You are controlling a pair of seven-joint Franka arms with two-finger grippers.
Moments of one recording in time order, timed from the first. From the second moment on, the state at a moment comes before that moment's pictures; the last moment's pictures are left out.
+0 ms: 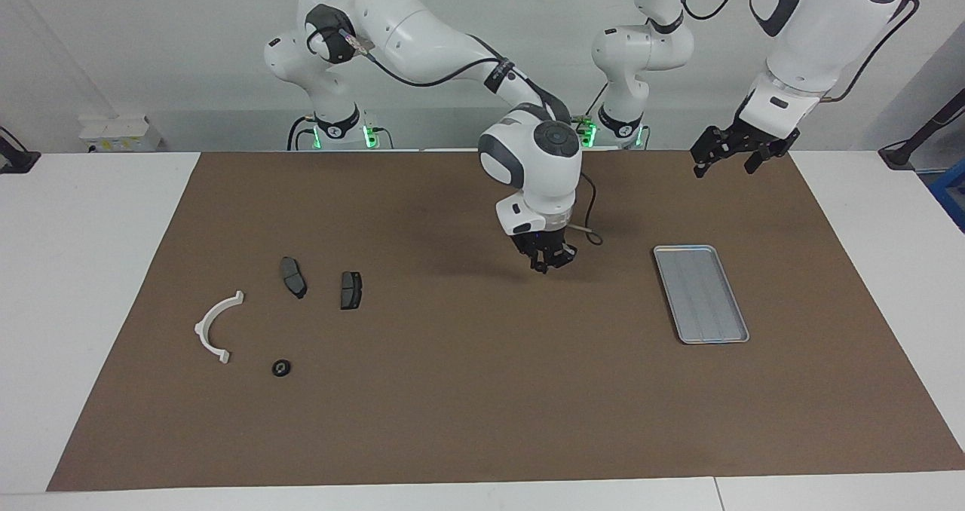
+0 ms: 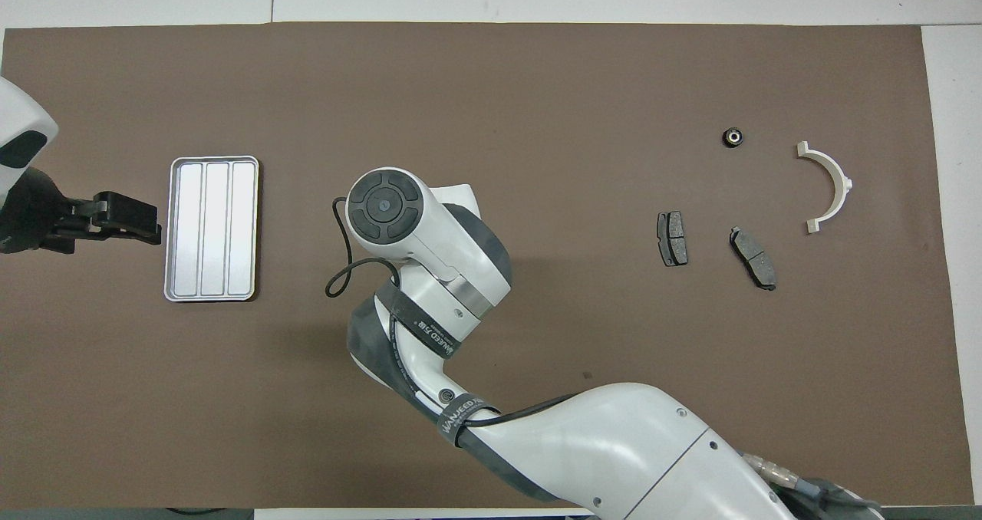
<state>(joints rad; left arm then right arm) -0.03 -0.06 -0.07 -1.68 -0.02 1.55 -0.12 0.65 0.72 0.10 -1.28 -0.08 2.06 1.31</state>
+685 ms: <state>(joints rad) -0.03 -0.06 -0.07 -1.68 -0.02 1.55 -0.12 0.65 0.78 0.10 -1.29 -0.11 2.16 1.31</state>
